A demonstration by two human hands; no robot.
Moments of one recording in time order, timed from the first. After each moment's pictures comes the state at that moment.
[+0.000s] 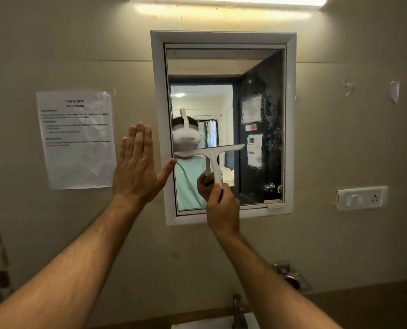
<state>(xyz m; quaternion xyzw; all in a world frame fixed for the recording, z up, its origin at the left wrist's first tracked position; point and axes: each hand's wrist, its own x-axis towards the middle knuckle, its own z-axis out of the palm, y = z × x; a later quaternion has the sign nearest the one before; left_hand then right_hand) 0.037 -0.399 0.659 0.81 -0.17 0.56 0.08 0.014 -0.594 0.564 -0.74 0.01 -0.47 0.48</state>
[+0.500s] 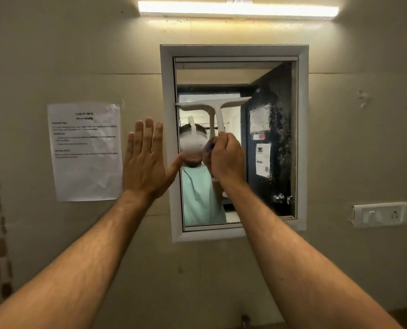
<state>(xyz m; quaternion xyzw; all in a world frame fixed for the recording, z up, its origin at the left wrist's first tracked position) 0.046 -0.406 0.701 0.80 -0.16 0.57 0.07 0.026 -0.590 0.718 -0.70 -0.07 -0.50 0.50</state>
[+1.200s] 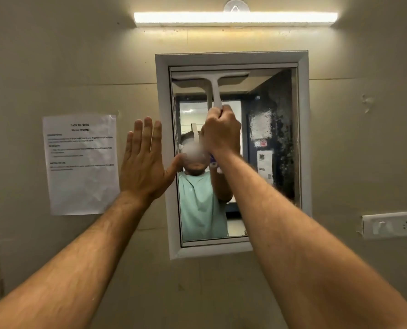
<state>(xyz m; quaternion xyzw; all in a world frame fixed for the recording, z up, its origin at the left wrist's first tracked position) 0.059 -0.414 0.725 0.79 -0.17 0.58 0.07 0.031 -0.585 0.794 -0.67 -0.09 -0.52 0.53</state>
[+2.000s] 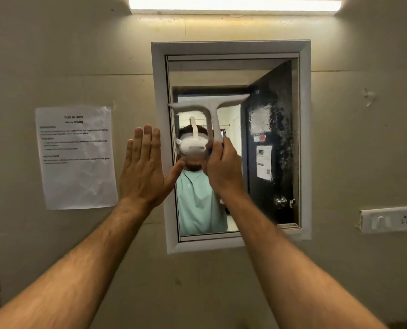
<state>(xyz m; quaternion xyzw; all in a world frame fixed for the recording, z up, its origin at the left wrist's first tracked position) 0.080 -0.417 0.692 0.80 -0.15 0.58 0.07 0.030 -0.597 0.709 -0.70 -0.12 -0.48 0.51</state>
